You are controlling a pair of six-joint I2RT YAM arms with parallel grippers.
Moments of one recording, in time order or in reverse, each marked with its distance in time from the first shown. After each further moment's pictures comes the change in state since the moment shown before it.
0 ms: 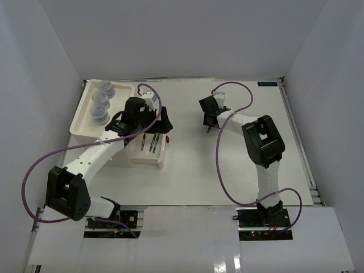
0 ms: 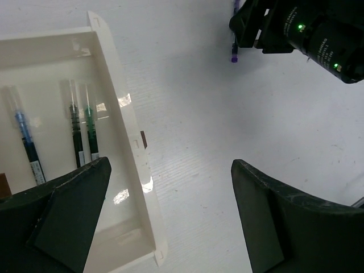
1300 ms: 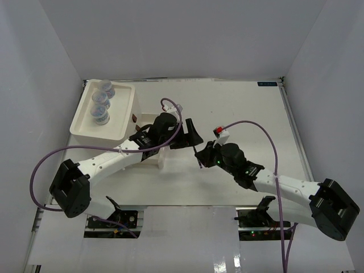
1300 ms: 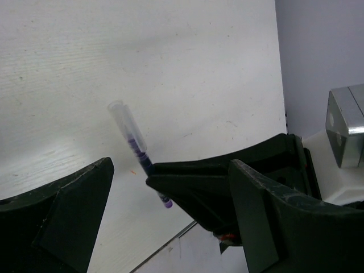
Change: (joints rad) left arm -0.341 0.035 -0.043 0.139 -0.066 -0.454; right arm 0.333 -0.959 -0.946 0.539 -0.423 0.064
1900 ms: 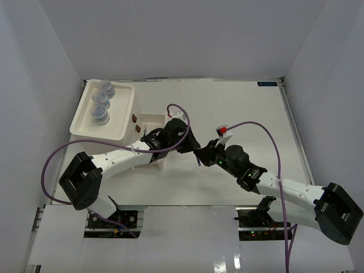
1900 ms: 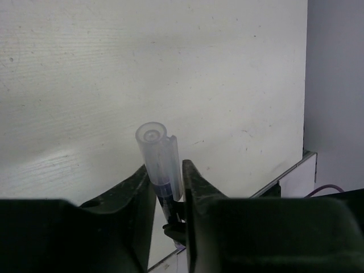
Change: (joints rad) left arm -0.087 0.116 0.000 0.044 -0.132 -0.108; right arm 0.027 -0.076 -0.052 0.132 -0.007 0.000
